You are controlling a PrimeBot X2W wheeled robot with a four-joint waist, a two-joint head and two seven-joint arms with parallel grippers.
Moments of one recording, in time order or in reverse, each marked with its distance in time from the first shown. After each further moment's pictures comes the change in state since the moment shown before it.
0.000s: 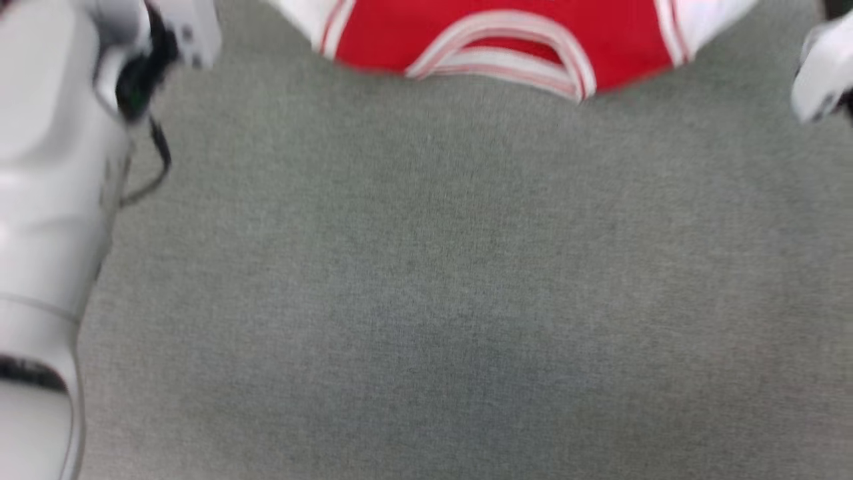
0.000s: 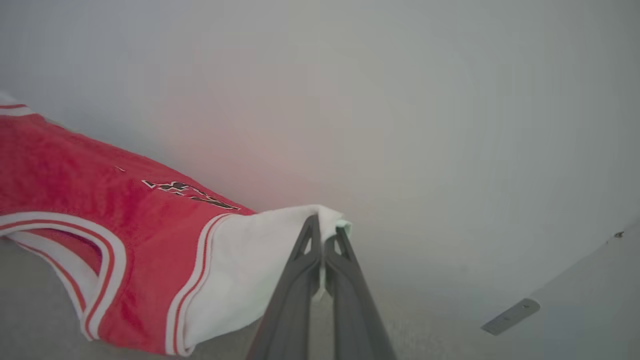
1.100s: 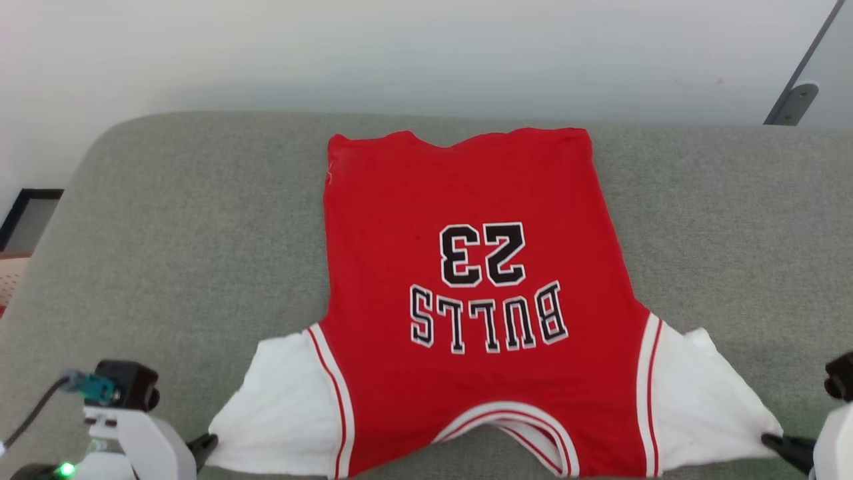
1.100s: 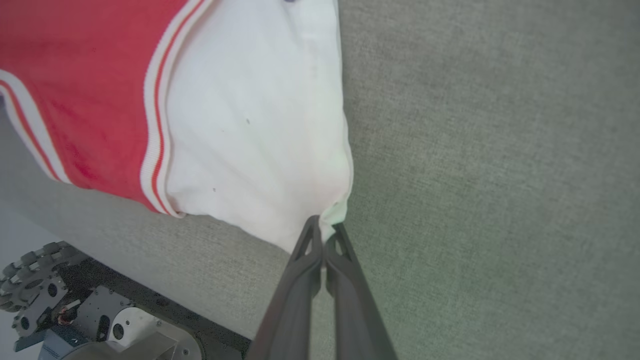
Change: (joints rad) left arm 1.258 0.585 0.050 -1.161 -0.394 0.460 0.336; right arm 1.037 -0.310 -0.100 -0.605 0.496 0.000 0.675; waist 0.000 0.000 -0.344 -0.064
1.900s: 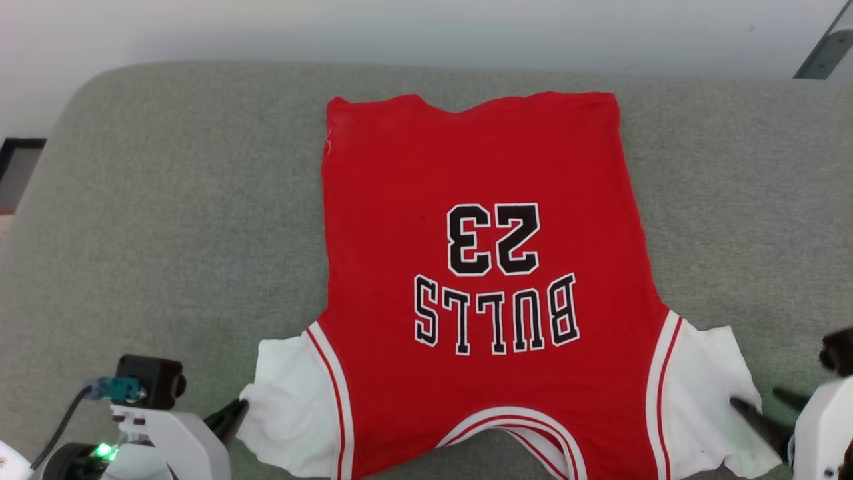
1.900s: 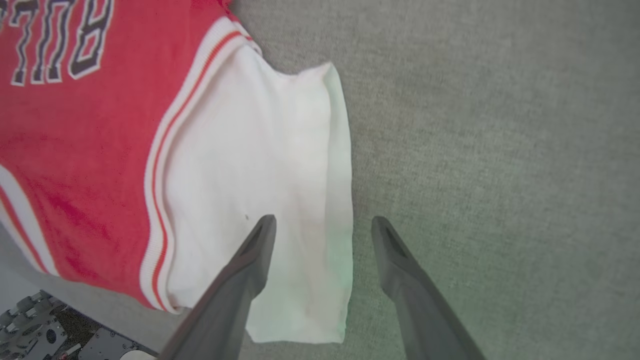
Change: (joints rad) left arm -0.007 -0.092 -0.019 0.002 0.093 -0.002 -0.160; right arm 0.076 0.222 -0.259 -0.115 -0.228 0.000 0.093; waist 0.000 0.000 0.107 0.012
